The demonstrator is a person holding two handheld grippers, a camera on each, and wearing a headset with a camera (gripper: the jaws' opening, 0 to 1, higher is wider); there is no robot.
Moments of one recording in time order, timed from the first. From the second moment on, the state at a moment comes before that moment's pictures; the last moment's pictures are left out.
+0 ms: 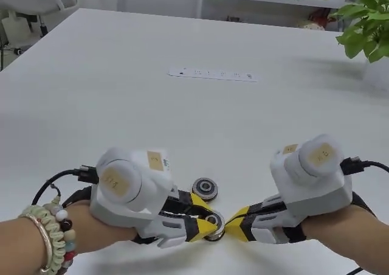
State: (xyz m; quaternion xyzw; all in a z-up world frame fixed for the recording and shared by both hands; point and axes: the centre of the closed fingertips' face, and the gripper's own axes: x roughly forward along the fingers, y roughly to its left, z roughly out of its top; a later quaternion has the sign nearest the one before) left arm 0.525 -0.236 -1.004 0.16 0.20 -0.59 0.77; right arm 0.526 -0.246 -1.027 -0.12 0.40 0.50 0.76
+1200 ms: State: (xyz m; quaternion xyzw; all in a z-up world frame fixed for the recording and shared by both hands) left arm 0.525 -0.234 -1.004 0.21 0.19 -0.58 0.76; right arm 0.536 -0.248 -1.018 -0.02 0.42 0.47 0.77
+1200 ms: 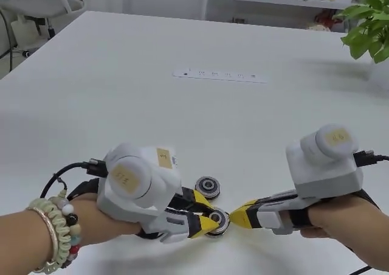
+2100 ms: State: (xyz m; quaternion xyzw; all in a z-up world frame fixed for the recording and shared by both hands) left arm 0.540 -0.227 -1.005 0.21 0.20 -0.56 0.78; right arm 0.542 -0.250 -1.012 0.02 0.42 0.46 0.78
